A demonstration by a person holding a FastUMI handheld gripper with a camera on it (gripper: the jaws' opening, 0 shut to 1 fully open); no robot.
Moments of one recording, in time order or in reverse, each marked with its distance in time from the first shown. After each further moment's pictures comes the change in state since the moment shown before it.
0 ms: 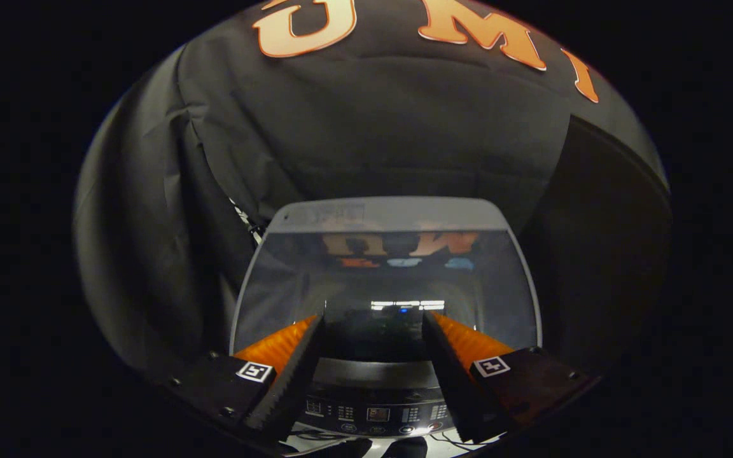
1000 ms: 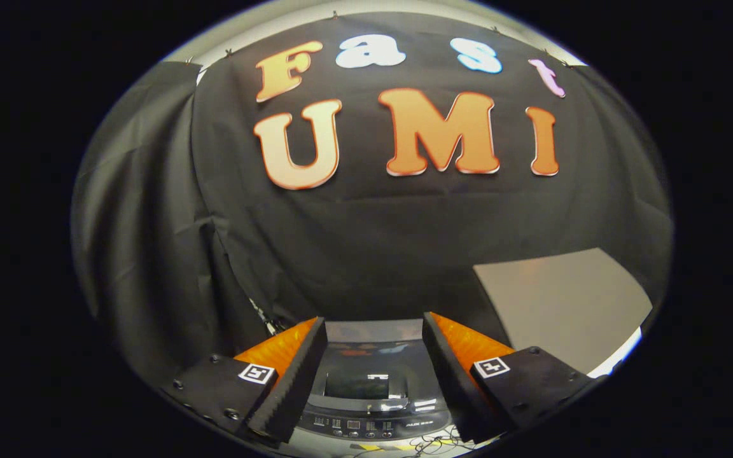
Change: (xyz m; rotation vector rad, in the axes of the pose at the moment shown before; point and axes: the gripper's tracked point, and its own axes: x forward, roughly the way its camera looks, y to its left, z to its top) arm -0.179 -0.057 0.136 0.017 -0.518 0.014
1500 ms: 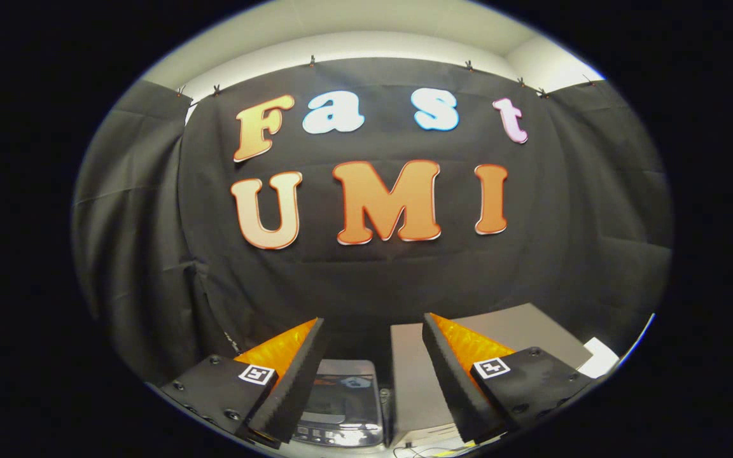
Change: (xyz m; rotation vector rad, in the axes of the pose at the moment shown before) arm -0.112 -0.117 0.101 -0.072 -0.211 -0.120
